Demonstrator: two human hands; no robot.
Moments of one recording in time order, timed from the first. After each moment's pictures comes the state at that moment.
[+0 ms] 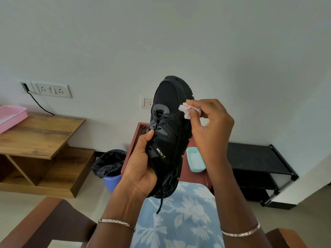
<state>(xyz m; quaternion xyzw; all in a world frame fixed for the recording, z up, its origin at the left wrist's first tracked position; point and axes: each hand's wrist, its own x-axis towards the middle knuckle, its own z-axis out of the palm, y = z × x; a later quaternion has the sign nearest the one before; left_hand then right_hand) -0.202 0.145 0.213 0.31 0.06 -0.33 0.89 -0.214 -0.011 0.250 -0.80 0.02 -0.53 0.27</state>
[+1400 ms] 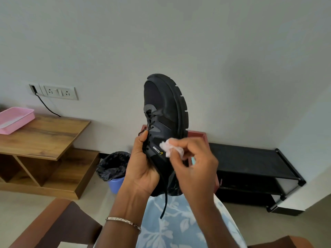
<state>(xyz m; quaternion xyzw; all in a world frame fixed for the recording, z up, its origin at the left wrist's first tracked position) -0.195 0.157 0.220 0.19 0.03 -0.33 0.92 -0.252 0.055 0.202 -0.78 0.01 -0.46 0.41</state>
